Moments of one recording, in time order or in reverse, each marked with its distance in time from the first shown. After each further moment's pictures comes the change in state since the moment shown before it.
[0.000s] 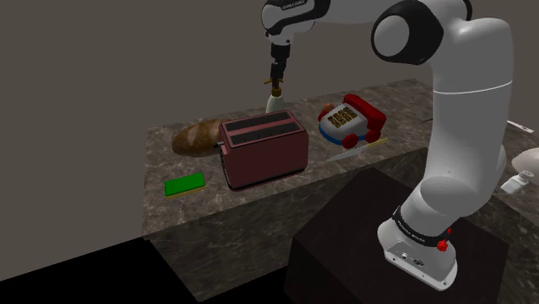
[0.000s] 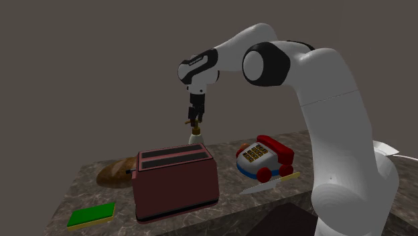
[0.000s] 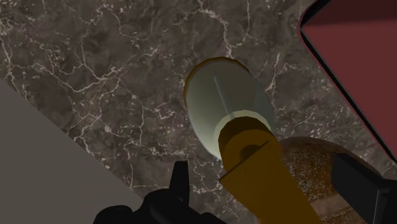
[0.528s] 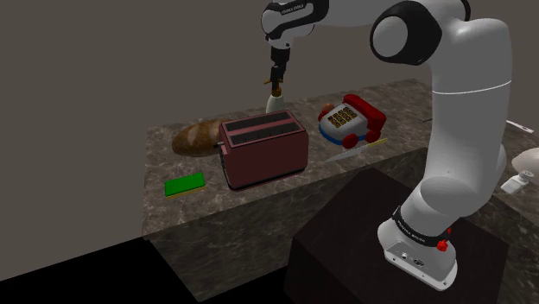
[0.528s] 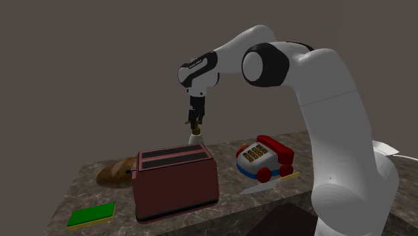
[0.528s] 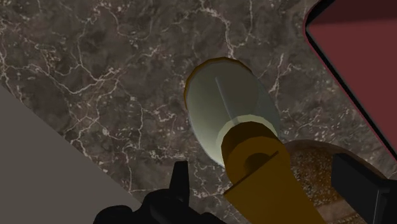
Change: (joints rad) arm -0.001 0.008 0.001 -0.022 0.002 0.029 -0.004
